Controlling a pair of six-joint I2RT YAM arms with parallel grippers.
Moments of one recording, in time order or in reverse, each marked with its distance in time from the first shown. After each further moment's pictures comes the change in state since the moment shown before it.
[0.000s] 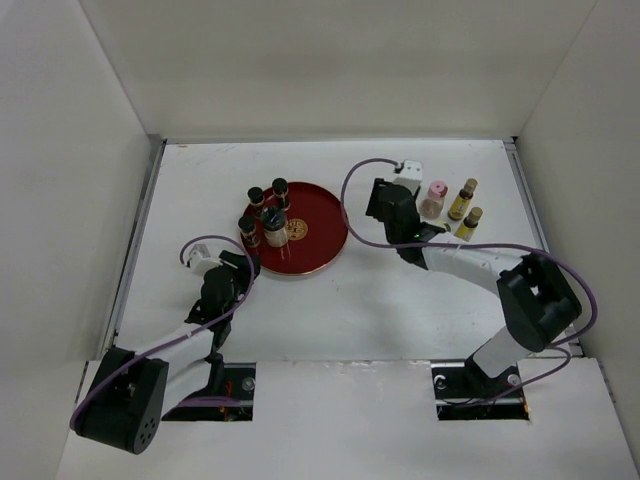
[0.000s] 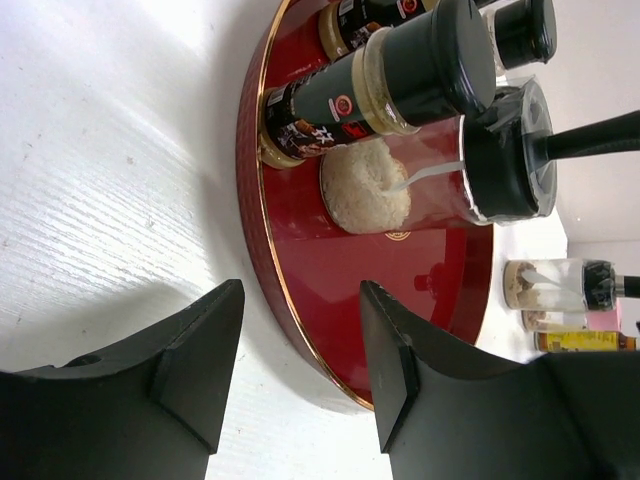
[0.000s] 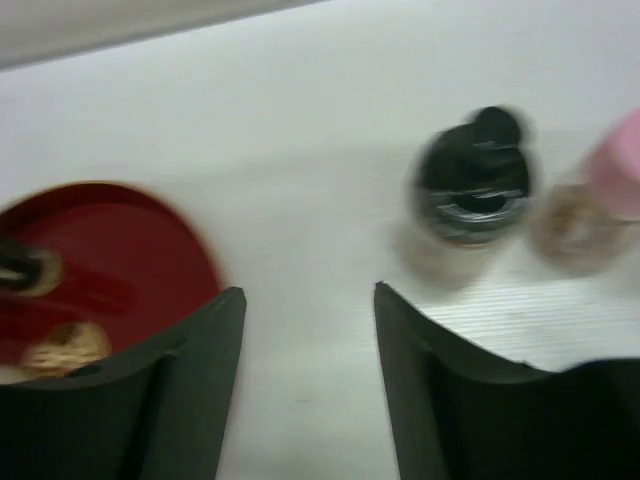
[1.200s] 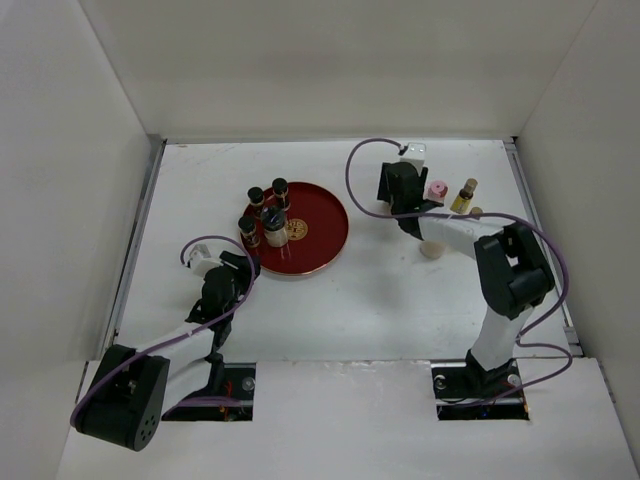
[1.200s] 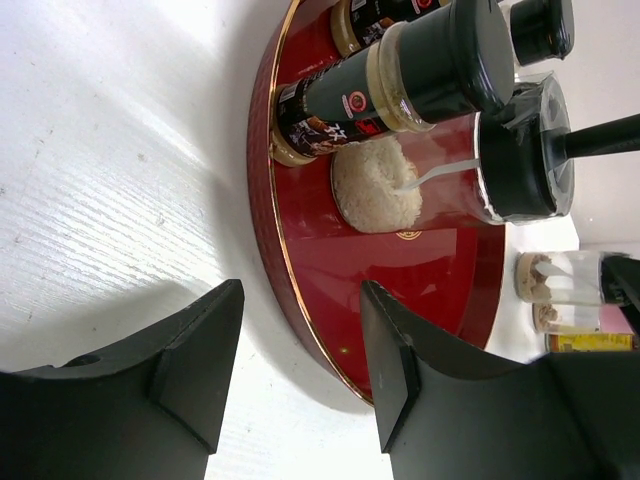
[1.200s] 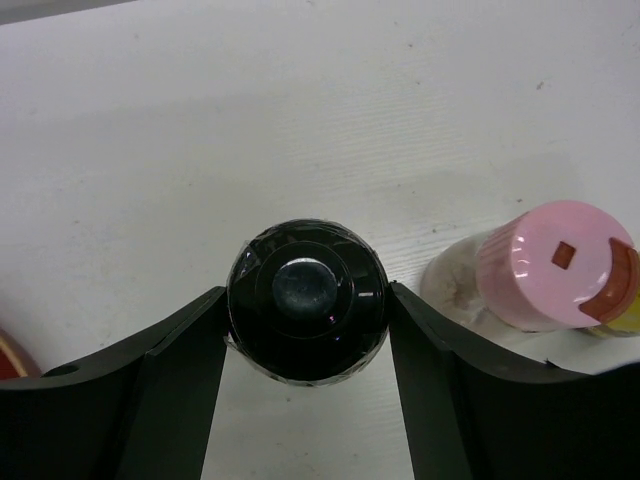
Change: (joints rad) left arm -0.005 0.018 0.000 0.000 -0.010 0.008; right arm -0.213 0.228 0.190 -0.075 -0.047 -0.111
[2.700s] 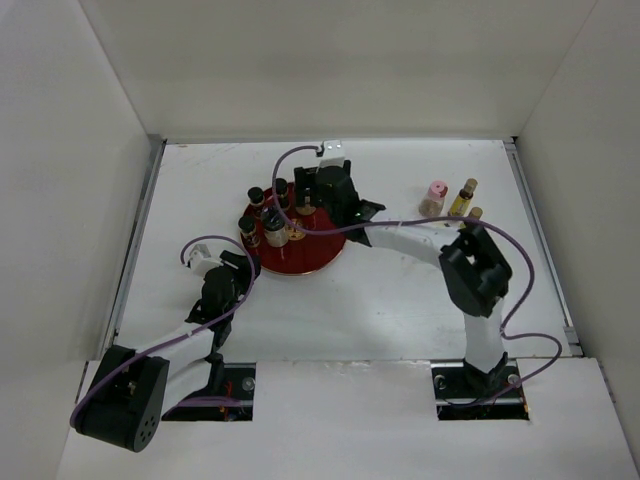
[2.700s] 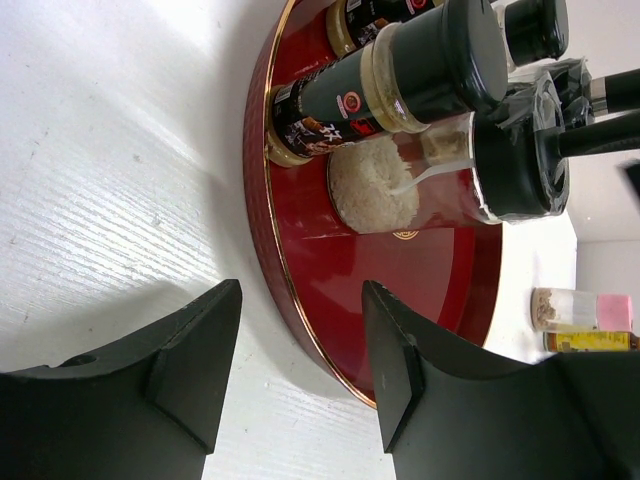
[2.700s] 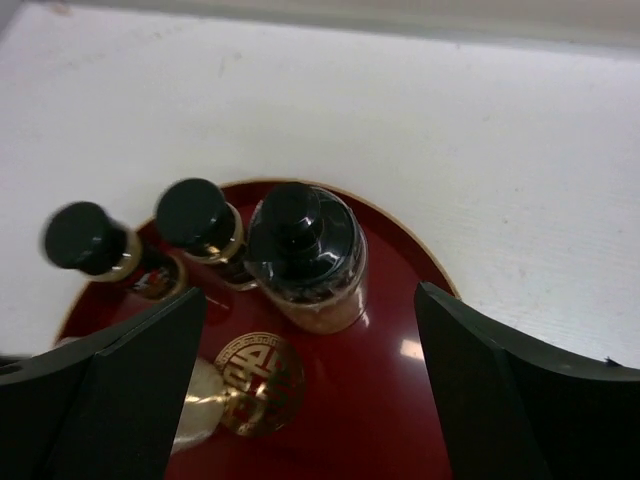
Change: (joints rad) left arm -0.002 -0.006 0.000 0.000 0.002 0.003; right arm 0.360 0.221 0.378 -0.006 -0.116 -0.024
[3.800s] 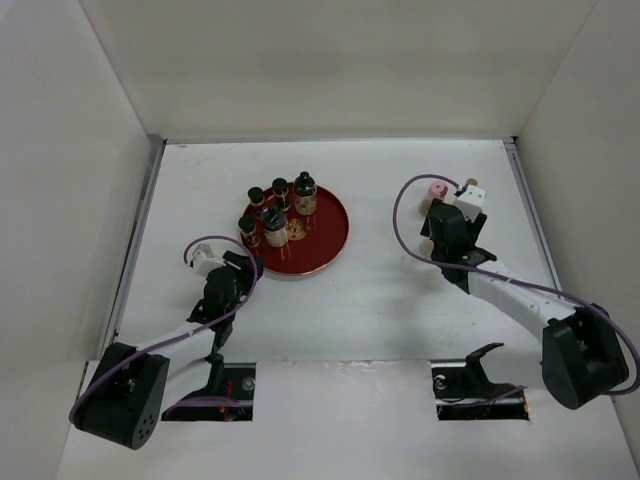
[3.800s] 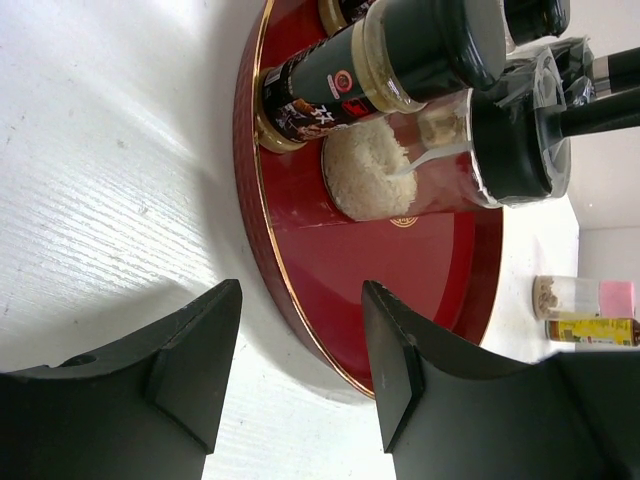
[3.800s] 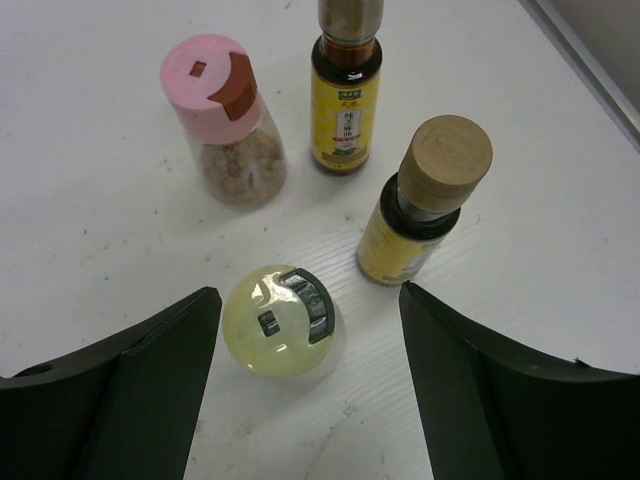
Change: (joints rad) left arm -0.024 0.014 0.000 0.008 -0.003 0.002; right arm -0.364 -0.814 -0.862 -0.151 0.332 0.139
